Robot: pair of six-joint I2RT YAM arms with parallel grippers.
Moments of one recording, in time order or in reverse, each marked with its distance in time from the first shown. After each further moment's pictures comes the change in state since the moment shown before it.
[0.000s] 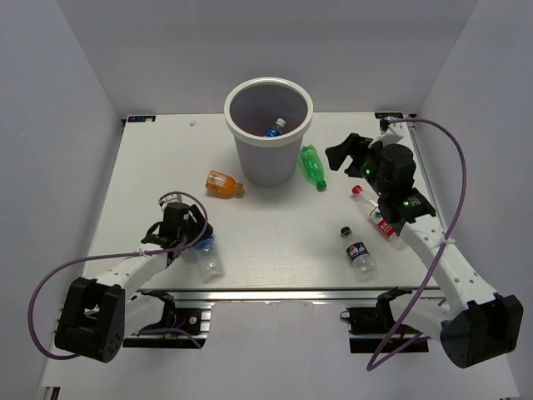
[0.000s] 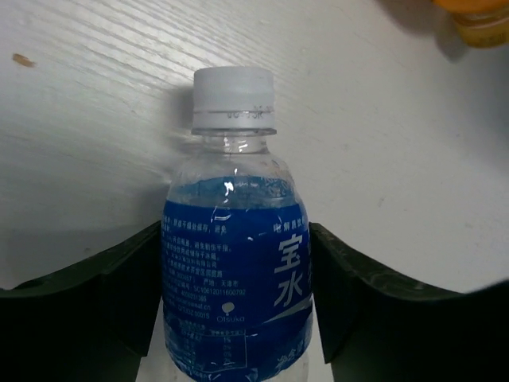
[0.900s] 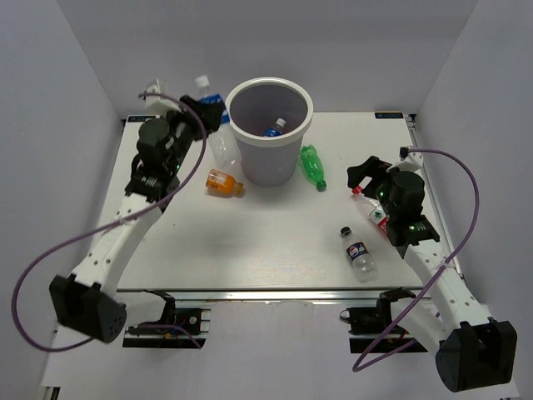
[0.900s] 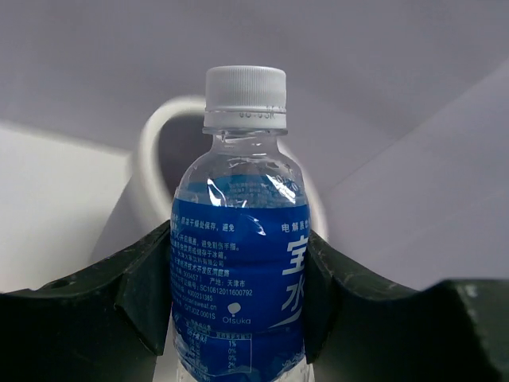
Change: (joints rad) left arm -0.084 0.052 0.736 0.182 0.031 0.064; right arm -0.132 -0.157 -0.283 0.078 0.071 0.018
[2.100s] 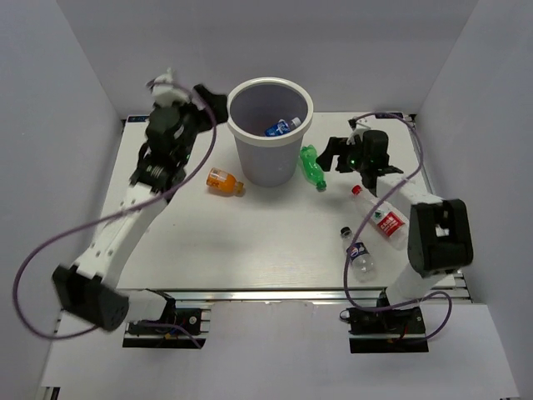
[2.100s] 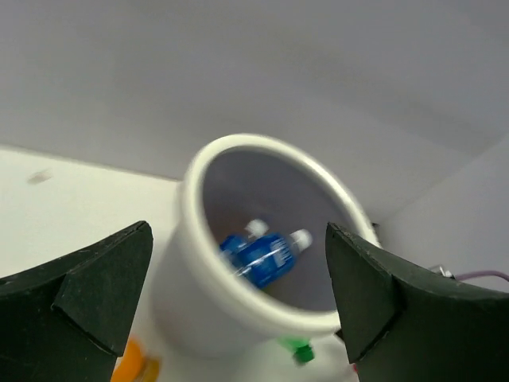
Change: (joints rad) left arm -0.055 0.219 0.294 -0.064 -0.140 0.192; right arm -0.024 0.697 0.364 0.114 -0.391 -0.257
